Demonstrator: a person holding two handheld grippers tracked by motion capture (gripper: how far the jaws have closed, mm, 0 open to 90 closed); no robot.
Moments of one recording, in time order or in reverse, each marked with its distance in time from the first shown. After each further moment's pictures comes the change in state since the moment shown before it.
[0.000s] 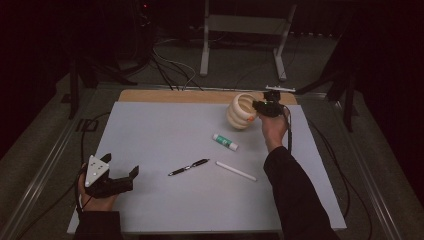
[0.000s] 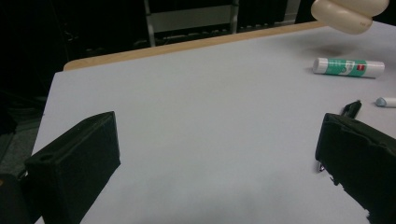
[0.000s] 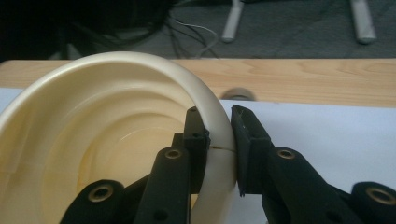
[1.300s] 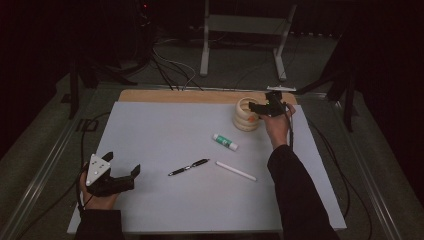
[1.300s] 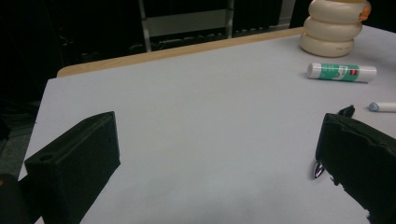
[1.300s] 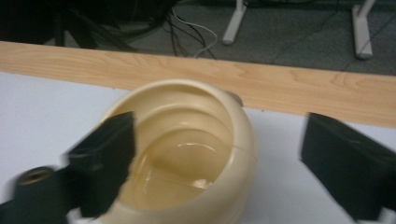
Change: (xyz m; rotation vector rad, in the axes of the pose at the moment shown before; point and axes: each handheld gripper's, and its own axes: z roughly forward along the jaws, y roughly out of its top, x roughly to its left) left arm -0.002 0.003 0.003 -0.018 -0.015 0.002; right arm -0.024 -0.002 0.019 0.003 -0.022 -0.086
